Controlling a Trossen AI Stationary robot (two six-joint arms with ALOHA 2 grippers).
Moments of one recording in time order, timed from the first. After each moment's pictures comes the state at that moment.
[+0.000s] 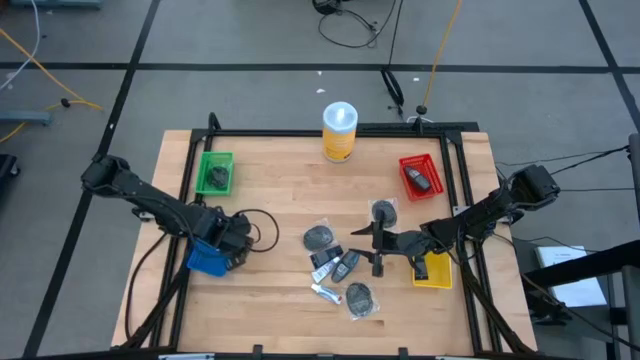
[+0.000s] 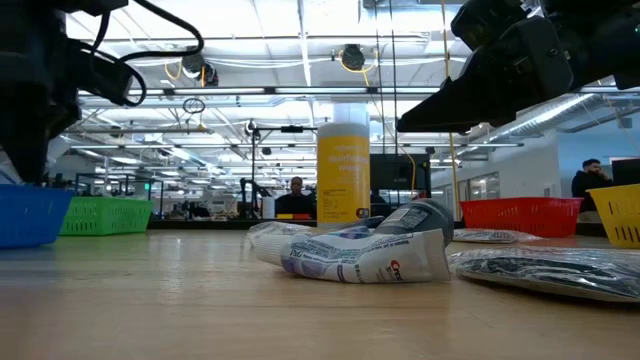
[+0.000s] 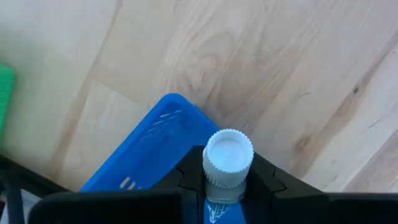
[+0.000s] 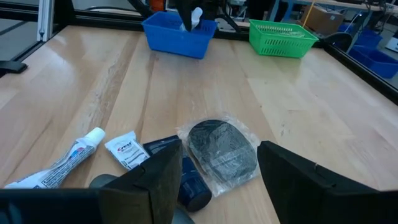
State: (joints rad) left arm -0.39 1.27 0.79 -1.10 -0.09 -0.89; right arm 0.38 1.46 0.46 0.66 0.46 0.07
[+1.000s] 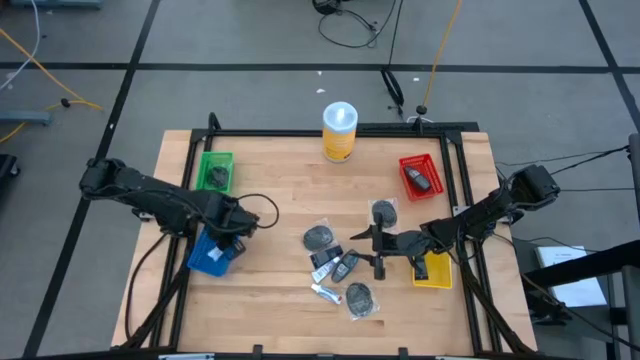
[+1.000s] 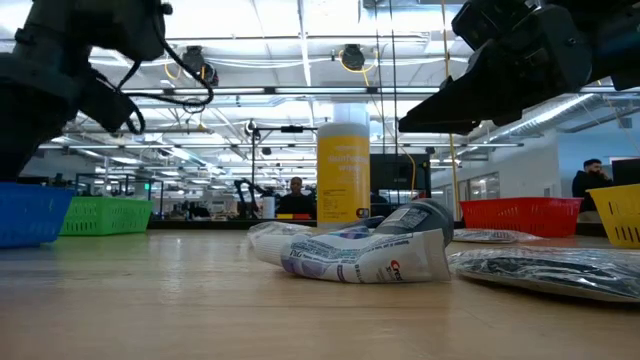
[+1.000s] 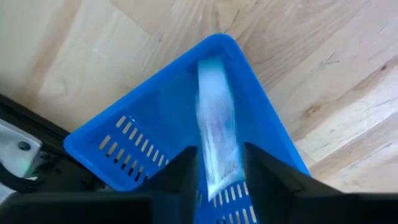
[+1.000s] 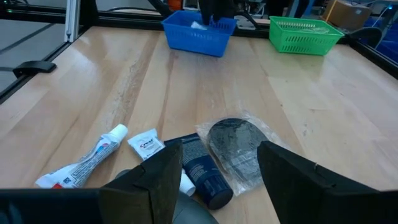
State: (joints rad) left arm -0.16 1.27 0.78 -1.23 0.19 -0.88; right arm 0.38 1.46 0.46 0.66 0.39 0.09
